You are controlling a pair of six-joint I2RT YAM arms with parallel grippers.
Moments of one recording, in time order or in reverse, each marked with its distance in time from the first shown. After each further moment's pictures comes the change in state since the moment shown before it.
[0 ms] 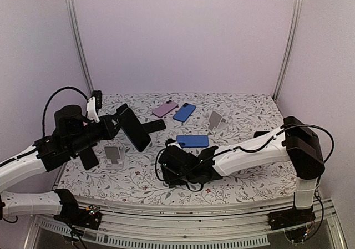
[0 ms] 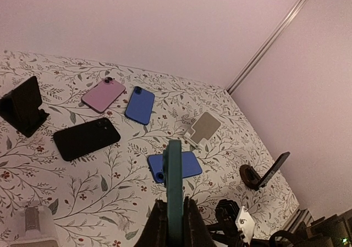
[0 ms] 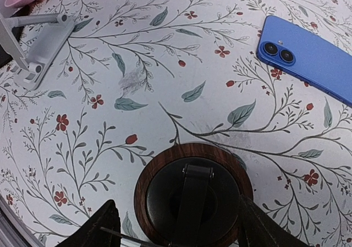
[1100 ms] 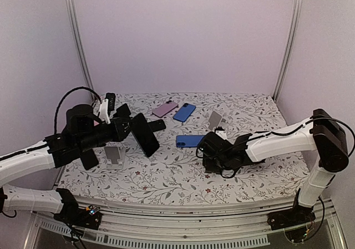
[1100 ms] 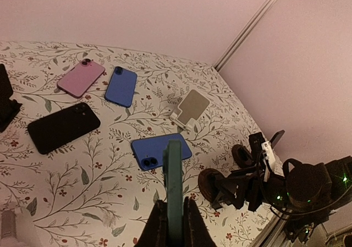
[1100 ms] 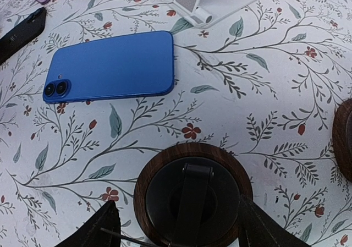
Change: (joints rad) left arm 0.001 0.121 0.000 0.079 0.116 0.012; right arm -0.222 -0.255 -0.318 -0.090 0.126 0.238
